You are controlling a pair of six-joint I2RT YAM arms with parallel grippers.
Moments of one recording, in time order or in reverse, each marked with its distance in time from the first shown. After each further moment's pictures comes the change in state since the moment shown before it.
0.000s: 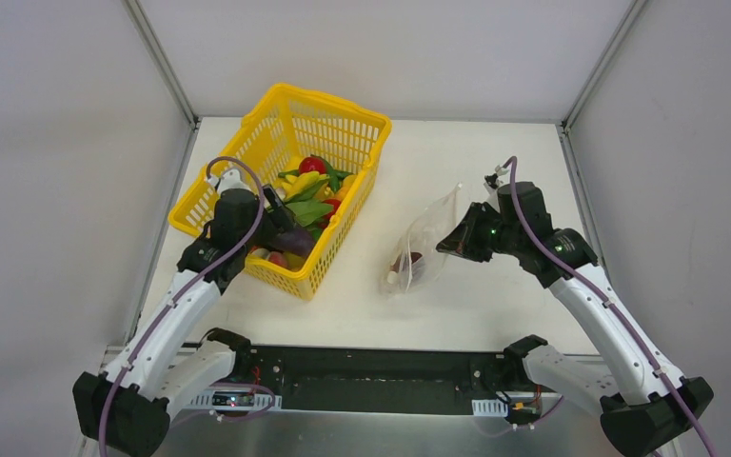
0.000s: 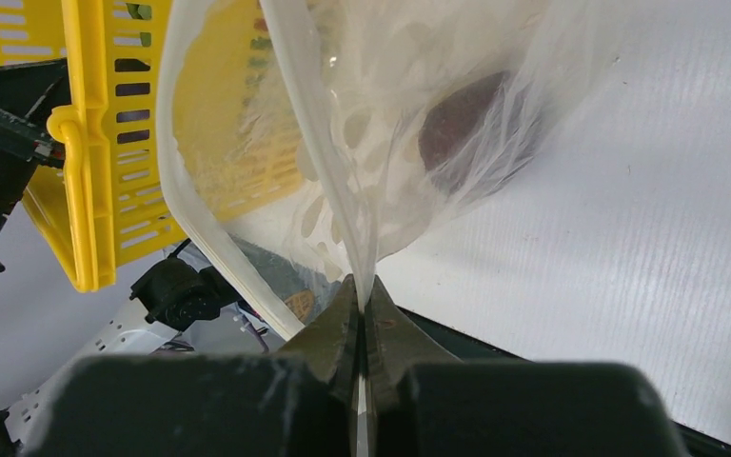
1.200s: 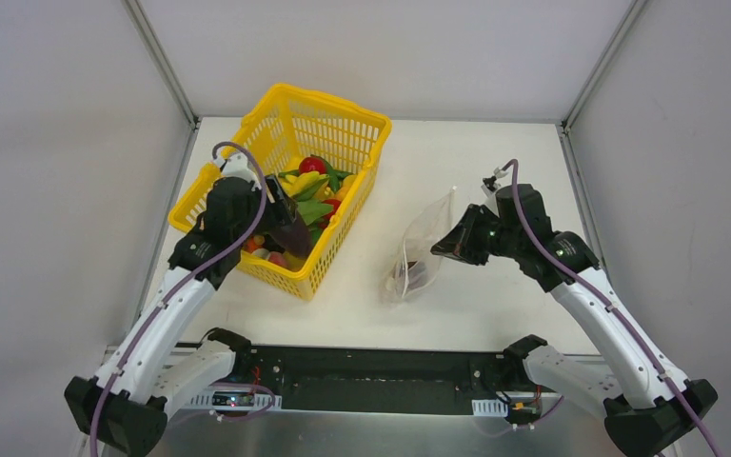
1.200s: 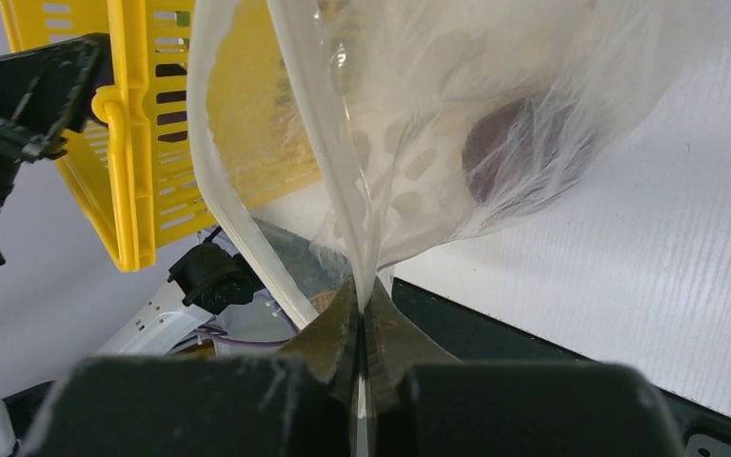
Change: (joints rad) left arm -0.035 -0.067 0.136 -0.013 0.085 0.161; right arm 0.041 -0.021 0.000 0.010 -0.025 0.083
